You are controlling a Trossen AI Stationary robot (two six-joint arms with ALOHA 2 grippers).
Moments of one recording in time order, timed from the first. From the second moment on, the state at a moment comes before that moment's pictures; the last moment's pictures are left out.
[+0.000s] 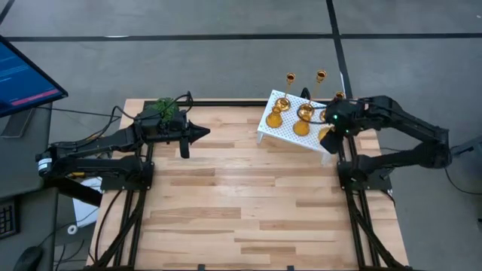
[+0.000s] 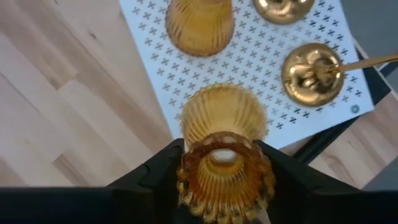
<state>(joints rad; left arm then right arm) 0.32 0.63 0.60 0.11 0.18 -0.24 -0.33 1.05 1.31 -1.56 0.21 0.34</state>
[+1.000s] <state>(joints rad) 0.32 0.63 0.60 0.11 0.18 -0.24 -0.53 1.05 1.14 -1.35 0.16 0.15</state>
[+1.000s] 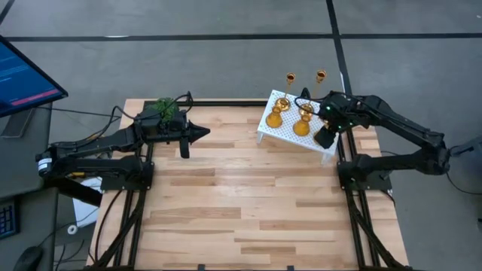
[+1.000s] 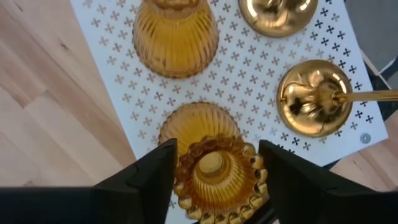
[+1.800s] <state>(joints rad) 0.32 0.63 0.60 0.11 0.18 -0.27 -0.53 1.04 1.34 -1.42 0.22 0.13</state>
